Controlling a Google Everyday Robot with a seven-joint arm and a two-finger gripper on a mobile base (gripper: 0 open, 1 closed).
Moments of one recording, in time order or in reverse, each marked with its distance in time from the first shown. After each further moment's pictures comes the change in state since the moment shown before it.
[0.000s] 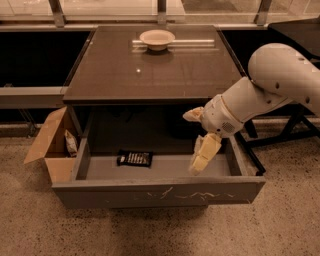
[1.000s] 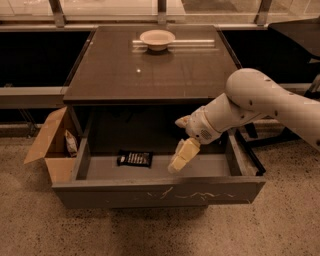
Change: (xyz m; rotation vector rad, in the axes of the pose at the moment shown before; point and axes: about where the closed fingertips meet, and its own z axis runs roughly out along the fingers) arm 0.010 -0.042 0.064 0.051 -0.049 0.132
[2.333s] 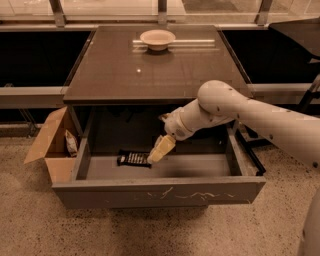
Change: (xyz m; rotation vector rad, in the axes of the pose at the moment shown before) arm -0.016 -0.067 0.076 0.084 -0.061 -0.046
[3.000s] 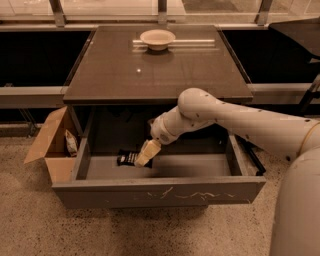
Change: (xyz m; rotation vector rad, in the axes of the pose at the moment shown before) arm -0.005 -0.004 0.055 0.010 0.037 -0.001
